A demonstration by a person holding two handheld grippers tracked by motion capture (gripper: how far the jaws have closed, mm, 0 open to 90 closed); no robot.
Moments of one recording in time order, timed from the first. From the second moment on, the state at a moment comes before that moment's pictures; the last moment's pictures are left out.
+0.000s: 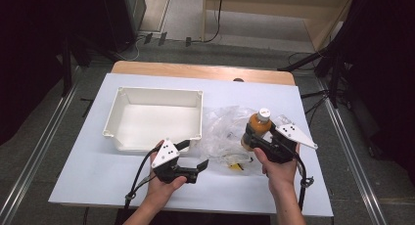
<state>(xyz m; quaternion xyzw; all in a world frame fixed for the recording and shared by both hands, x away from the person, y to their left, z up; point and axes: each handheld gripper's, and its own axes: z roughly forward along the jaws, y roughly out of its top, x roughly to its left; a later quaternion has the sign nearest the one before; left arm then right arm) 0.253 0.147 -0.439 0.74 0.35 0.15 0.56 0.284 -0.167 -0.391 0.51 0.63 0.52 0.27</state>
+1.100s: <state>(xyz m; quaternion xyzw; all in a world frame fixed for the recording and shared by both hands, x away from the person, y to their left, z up) 0.209 0.308 -0.432 0.67 0.48 0.27 0.51 0.279 -0.171 -0.383 0.53 0.61 0.52 0.27</state>
